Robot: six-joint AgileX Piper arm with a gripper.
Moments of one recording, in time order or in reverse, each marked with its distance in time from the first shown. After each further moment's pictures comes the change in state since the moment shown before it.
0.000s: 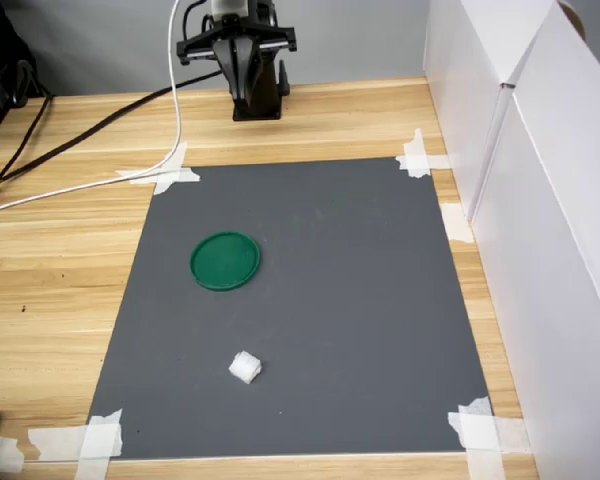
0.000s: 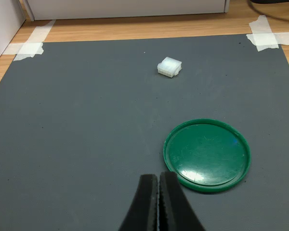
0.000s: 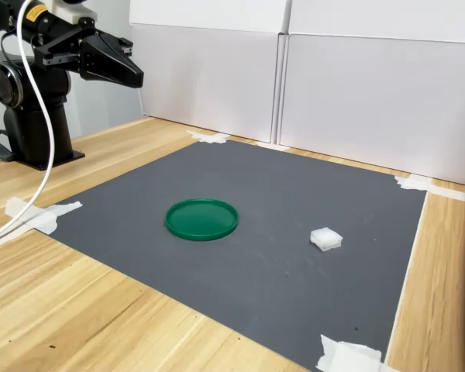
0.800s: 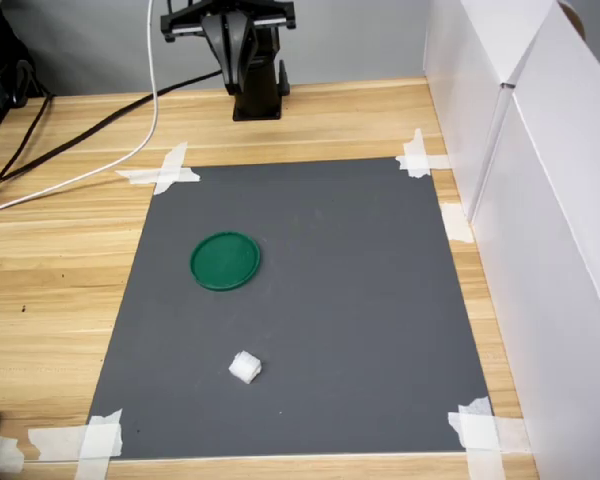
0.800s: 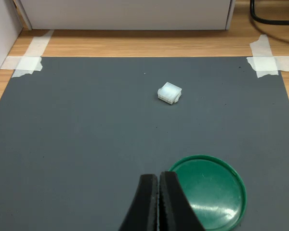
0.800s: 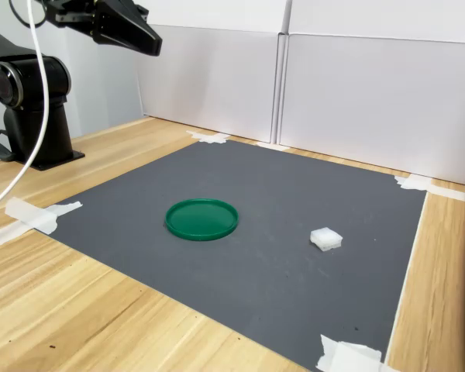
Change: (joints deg) arm 0.0 21.9 -16.0 0.0 -0.1 -1.7
